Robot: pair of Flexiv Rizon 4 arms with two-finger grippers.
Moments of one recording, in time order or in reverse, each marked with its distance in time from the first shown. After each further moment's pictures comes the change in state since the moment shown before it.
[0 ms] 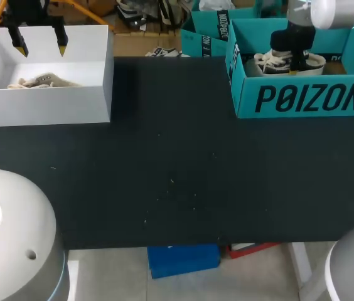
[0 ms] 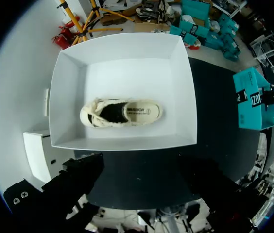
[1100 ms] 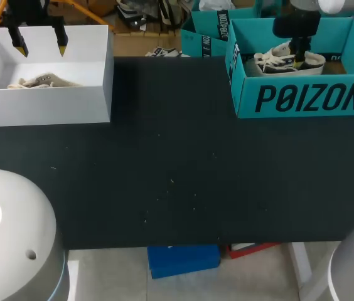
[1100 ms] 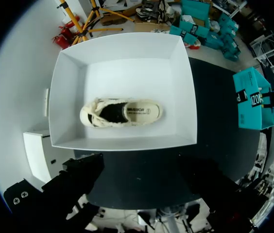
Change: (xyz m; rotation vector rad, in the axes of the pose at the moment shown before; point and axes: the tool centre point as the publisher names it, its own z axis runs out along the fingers) left arm 0.000 0.000 0.000 0.000 0.000 0.000; right arm 0.010 0.005 -0.051 -0.009 -0.022 -0.026
